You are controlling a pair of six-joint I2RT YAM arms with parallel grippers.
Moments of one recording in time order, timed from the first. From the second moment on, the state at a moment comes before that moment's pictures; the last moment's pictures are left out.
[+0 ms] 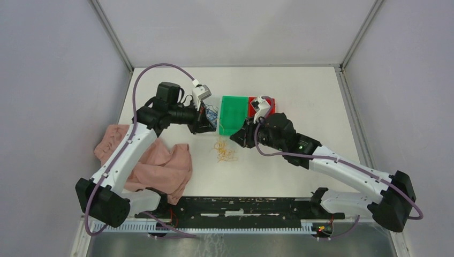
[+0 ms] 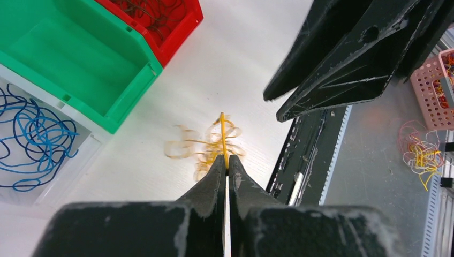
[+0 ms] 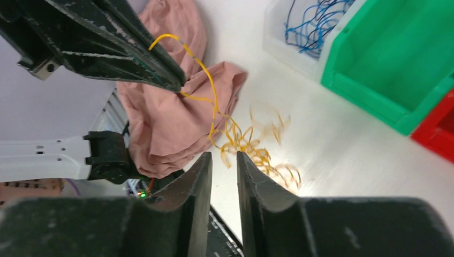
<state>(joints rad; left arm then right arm) -0.37 1.23 1.19 -0.69 0.81 0.16 0.89 1.14 0.87 -0.06 -0.09 0.61</state>
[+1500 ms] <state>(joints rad) -0.37 1.21 1.24 -0.79 1.06 0.16 1.00 1.47 0.91 0.21 0.15 0.63</state>
